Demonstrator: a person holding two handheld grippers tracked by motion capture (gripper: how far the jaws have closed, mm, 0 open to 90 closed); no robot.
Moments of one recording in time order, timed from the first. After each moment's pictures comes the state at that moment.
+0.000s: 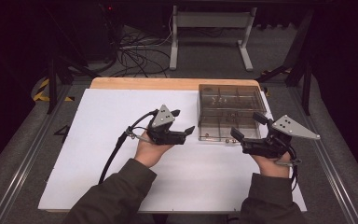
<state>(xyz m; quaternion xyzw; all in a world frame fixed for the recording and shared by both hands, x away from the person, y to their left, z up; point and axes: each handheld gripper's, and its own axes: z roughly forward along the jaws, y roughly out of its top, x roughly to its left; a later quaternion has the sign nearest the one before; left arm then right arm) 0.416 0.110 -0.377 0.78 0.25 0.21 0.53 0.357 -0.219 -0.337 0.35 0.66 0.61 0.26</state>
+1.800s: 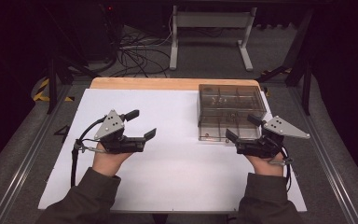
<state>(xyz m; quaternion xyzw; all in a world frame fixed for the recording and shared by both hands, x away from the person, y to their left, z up) 0.363 0.215 -0.351 0.73 0.27 0.25 0.57 0.364 -0.209 -0.348 0.35 0.68 0.59 0.25</state>
